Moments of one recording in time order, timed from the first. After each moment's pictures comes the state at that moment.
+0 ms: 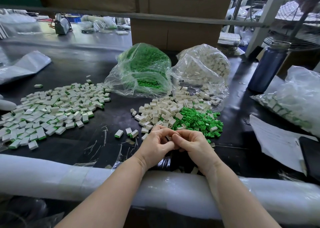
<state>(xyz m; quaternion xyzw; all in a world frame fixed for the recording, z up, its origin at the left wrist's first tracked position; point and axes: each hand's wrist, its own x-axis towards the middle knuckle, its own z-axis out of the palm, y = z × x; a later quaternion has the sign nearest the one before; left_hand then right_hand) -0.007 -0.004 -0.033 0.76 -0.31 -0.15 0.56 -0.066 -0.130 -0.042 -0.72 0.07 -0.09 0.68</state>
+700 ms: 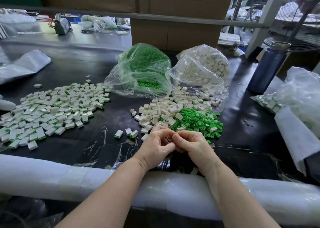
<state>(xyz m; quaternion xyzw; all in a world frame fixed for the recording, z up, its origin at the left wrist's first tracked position) -0.006 -0.004 -0.036 0.76 -0.32 -0.14 0.55 -0.066 -0.130 -0.043 -0.70 0.06 -0.09 0.70</state>
